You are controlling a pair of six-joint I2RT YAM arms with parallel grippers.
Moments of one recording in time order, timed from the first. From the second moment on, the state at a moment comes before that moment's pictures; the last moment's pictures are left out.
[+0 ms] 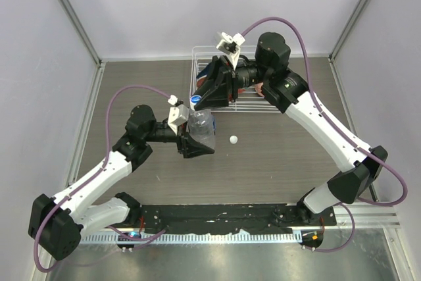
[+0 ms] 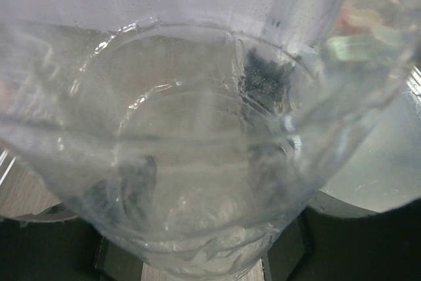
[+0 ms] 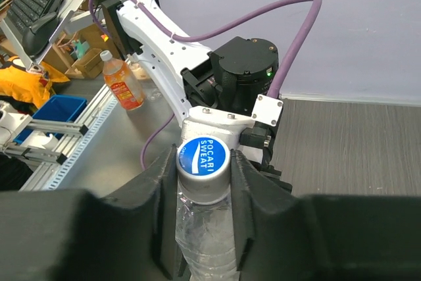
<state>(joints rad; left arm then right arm) -0.58 1.02 0.71 0.32 1.03 -0.12 0.66 1.52 1.68 -0.08 -1.22 0.26</state>
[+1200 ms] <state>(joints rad) -0.55 0.99 0.70 0.25 0.70 -0.11 1.23 1.61 1.96 -0.57 0.61 0.07</state>
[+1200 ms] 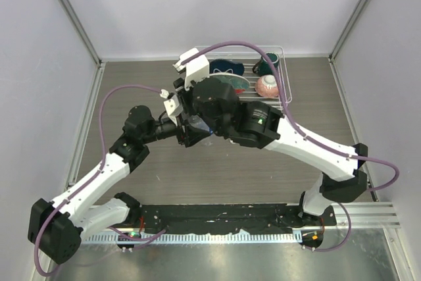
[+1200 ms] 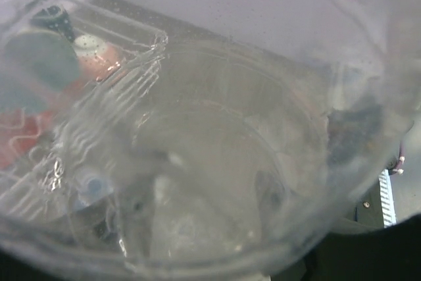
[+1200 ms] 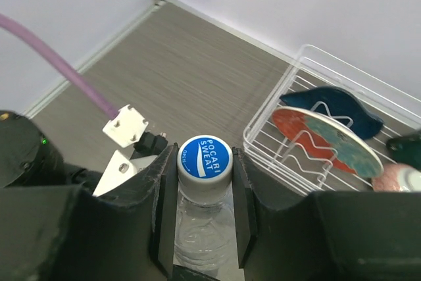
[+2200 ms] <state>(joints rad) -0.56 0.95 0.67 0.23 0.75 -0.05 0.96 1.44 1.95 -0.57 0.18 0.19</state>
